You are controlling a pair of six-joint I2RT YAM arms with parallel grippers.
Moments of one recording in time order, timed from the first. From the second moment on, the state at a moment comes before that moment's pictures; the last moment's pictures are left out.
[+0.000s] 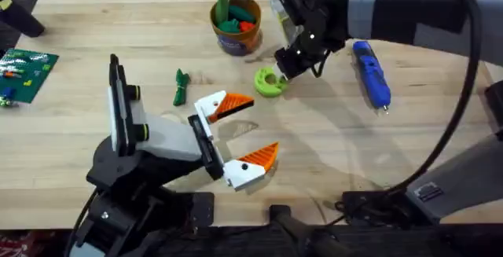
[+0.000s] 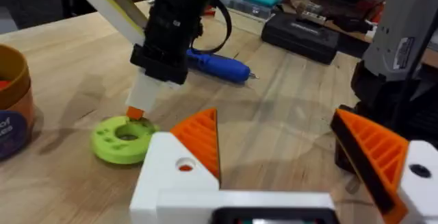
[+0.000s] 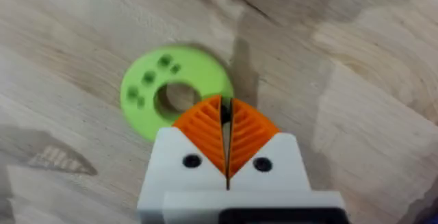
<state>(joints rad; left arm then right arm) -0.41 0.00 0.02 -0.08 0.74 -0.16 0.52 1.82 1.26 -0.72 -0.04 0.01</state>
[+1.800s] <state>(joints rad) -0.41 0.00 0.02 -0.08 0.74 -0.16 0.61 1.97 1.49 -1.01 0.27 0.00</state>
